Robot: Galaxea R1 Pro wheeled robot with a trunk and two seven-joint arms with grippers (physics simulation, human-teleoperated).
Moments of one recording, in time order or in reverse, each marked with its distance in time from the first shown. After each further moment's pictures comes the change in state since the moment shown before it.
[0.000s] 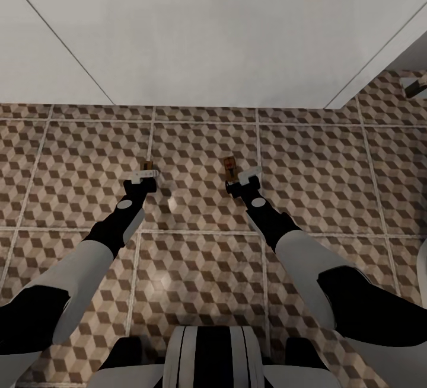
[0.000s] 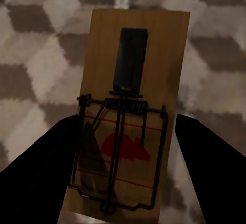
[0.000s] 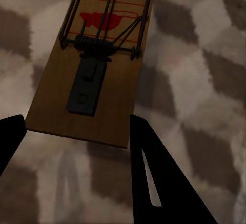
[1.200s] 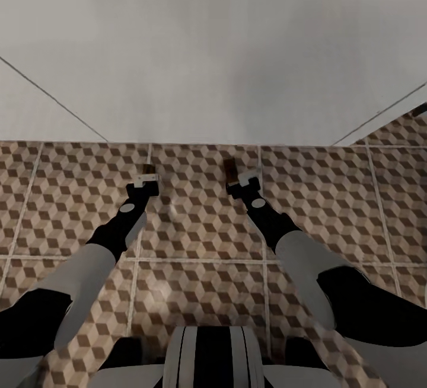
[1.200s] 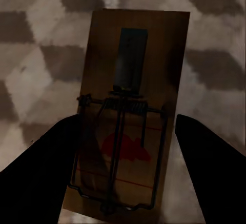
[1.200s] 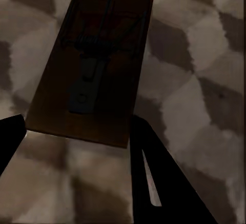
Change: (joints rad) left arm 0.019 -0.012 -0.002 0.002 0.000 -0.001 0.000; right arm 0.000 0.000 0.000 0.012 0.000 -0.001 0.000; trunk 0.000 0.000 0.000
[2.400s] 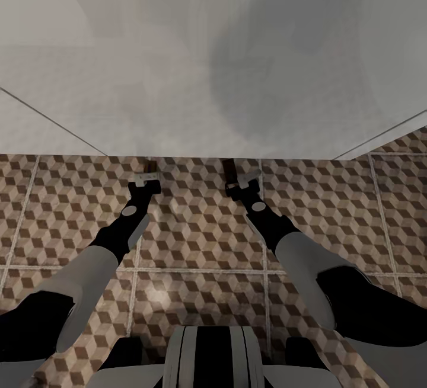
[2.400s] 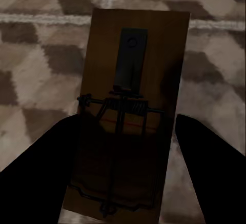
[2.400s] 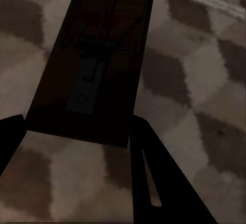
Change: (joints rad) left arm 0.011 -0.015 -0.002 -0.005 -0.001 -0.110 -0.001; right arm 0.000 0.000 0.001 0.040 -0.002 -0.059 0.002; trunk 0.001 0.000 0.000
